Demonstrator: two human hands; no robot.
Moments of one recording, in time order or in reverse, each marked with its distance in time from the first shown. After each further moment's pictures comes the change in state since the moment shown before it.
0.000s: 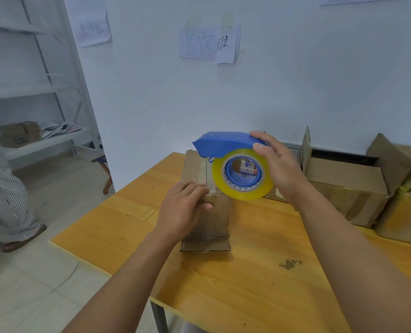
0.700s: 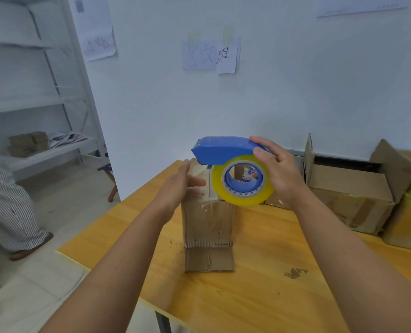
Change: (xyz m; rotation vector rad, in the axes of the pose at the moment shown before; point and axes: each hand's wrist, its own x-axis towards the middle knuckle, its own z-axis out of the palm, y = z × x) left_hand 0.058 0.013 -0.056 -0.825 -0.202 -0.901; right_hand 0.003 -0.005 0.005 0.111 0.019 -0.055
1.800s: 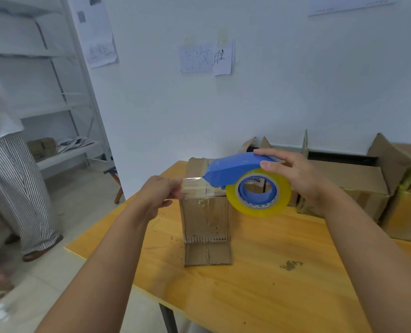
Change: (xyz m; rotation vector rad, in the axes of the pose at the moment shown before) left_hand 0.000 -0.009 -0.031 -0.008 0.067 -0.098; right_hand -0.021 -0.019 -0.054 -0.213 -0.231 0.113
